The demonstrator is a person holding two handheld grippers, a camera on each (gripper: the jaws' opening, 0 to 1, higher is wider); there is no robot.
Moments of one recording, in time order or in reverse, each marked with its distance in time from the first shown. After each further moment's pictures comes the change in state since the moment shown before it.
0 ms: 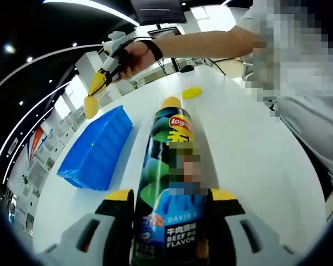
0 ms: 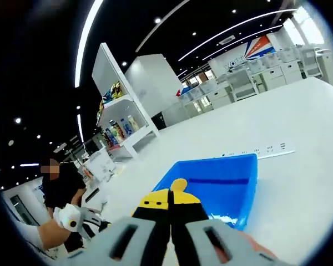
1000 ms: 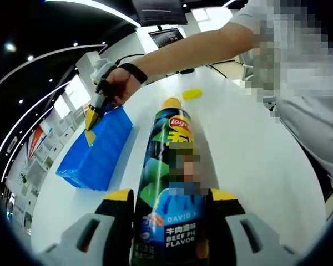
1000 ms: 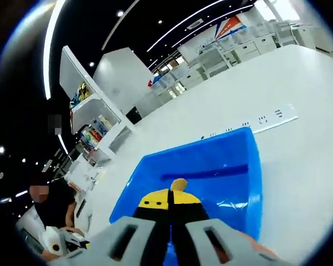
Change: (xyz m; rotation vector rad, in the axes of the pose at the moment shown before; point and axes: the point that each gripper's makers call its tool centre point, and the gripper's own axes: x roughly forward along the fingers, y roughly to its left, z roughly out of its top) left arm 0.001 0.001 0.001 -0.011 -0.011 -0.008; right arm 0.065 -0.046 -0.034 0.193 0.081 -0.156
